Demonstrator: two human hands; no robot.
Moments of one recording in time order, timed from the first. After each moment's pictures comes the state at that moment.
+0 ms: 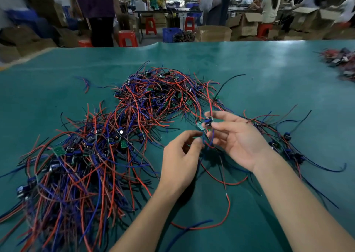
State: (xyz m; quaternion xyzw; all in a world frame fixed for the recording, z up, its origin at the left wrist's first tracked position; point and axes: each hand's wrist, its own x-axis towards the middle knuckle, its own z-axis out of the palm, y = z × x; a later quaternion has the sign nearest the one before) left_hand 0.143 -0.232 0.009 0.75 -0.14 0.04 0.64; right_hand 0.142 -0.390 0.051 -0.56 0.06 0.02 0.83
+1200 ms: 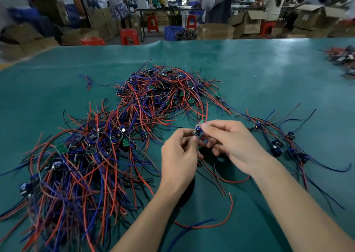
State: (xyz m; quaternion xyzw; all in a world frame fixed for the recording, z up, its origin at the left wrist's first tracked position) left_hand 0.146 -0.232 0.004 0.72 -0.10 0.07 0.69; right_hand 0.144 -0.374 0.034 -0.70 0.07 0.00 0.71
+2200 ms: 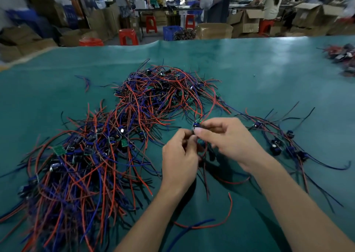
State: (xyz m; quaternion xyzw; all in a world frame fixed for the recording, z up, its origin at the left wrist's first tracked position) left_hand 0.144 -0.232 0.004 0.77 -0.11 0.10 0.62; right_hand 0.140 -0.372 0.043 -0.79 0.01 -0.07 0.61
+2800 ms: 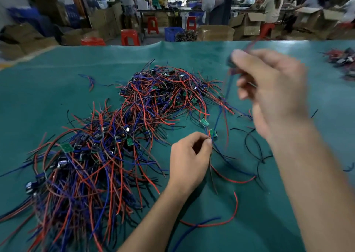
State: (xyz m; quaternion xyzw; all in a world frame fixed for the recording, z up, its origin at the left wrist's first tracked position) left_hand 0.141 -0.234 0.007 0.78 -0.15 0.07 0.60; right_hand 0.132 -0.358 0.146 -0.64 -0.03 -0.31 0.70
